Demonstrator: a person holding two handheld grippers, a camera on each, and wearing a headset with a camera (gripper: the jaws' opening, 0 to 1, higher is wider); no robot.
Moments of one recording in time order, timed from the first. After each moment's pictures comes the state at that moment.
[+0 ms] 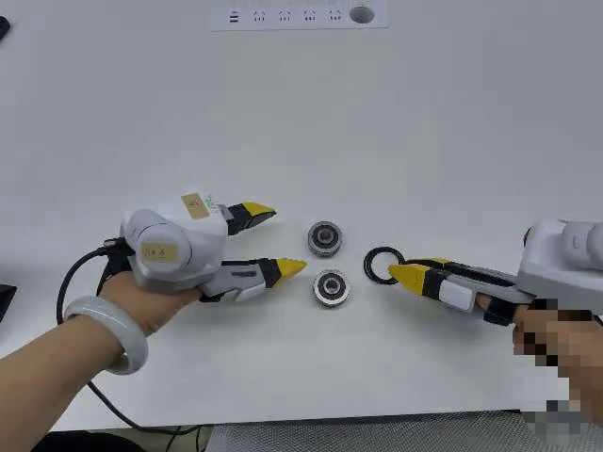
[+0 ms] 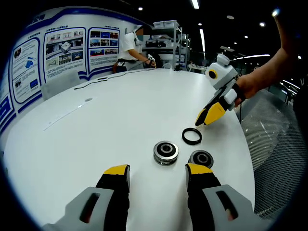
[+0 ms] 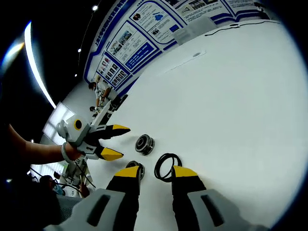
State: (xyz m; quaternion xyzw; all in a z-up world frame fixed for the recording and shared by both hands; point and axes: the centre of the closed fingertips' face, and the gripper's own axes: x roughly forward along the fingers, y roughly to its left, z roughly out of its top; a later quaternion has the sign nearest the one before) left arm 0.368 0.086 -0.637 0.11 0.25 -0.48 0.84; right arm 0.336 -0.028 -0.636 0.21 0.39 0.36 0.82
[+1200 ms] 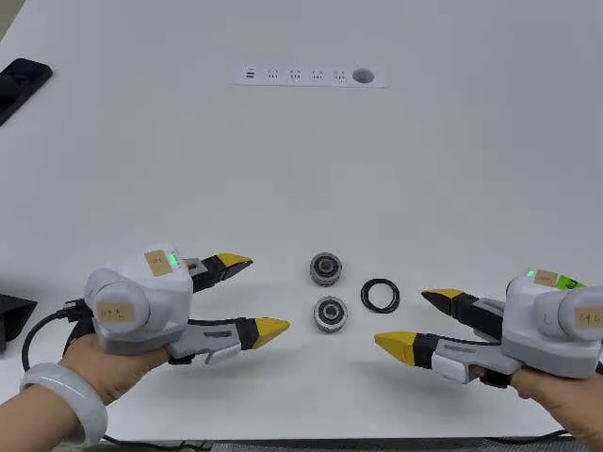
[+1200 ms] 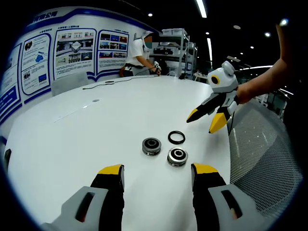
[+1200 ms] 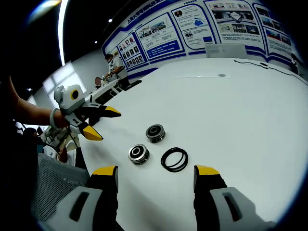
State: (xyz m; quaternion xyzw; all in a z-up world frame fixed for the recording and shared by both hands) left arm 0.320 0.117 -0.612 0.07 0.24 -0.45 0.86; right arm 0.310 -0.035 -0.627 0.03 0.34 0.41 0.85
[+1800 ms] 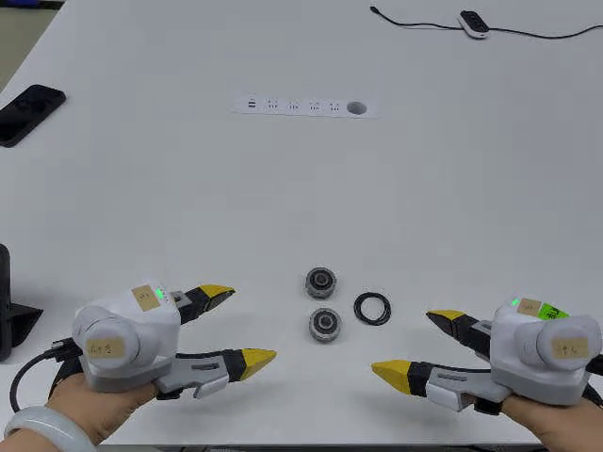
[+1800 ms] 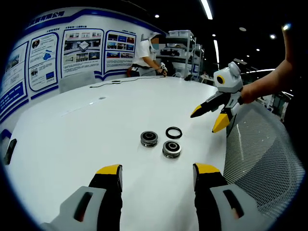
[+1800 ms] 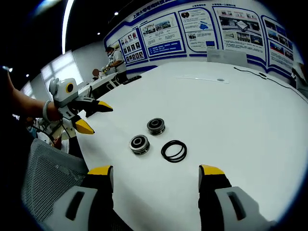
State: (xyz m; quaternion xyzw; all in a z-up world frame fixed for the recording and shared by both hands) left arm 0.294 0.130 -0.614 0.06 0.24 -0.42 0.87; right arm 0.291 -0.042 -0.627 -0.02 0.34 0.39 0.86
